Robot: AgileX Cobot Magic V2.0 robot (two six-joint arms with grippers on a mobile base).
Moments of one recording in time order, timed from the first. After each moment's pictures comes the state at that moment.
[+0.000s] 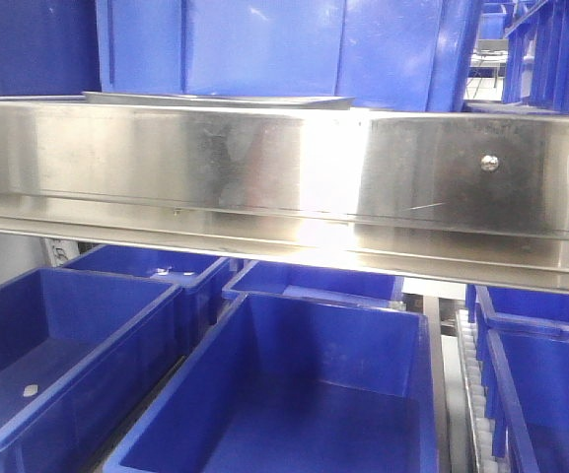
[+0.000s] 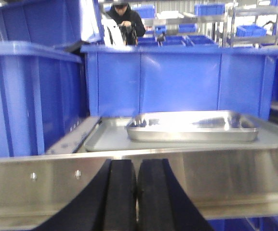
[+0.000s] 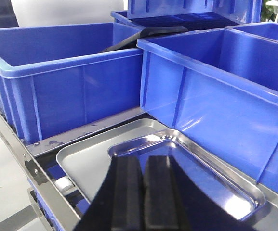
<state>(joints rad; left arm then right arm) -0.29 0.15 -0.12 0.18 -0.02 -0.10 0.85 1.27 -1.23 -0.91 0.42 1.01</state>
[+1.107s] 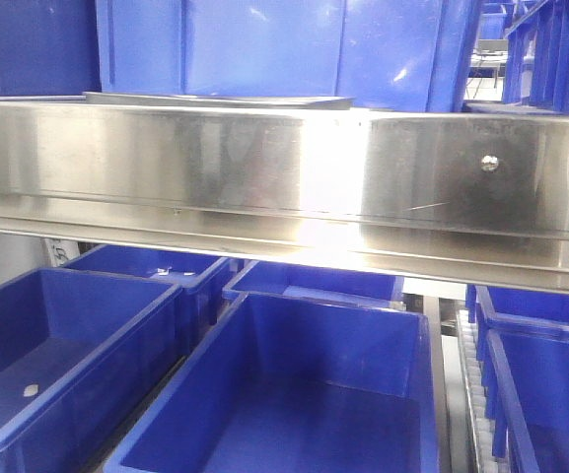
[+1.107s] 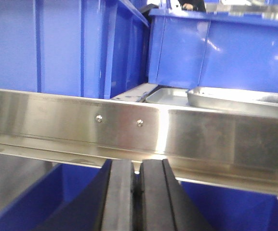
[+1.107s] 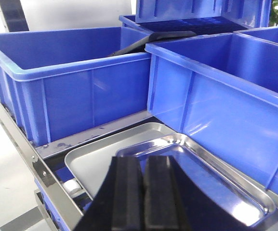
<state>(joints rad) -0.07 0.01 0.00 0.09 0.05 -0.07 0.85 1.27 -1.23 -0.91 0.39 1.01</state>
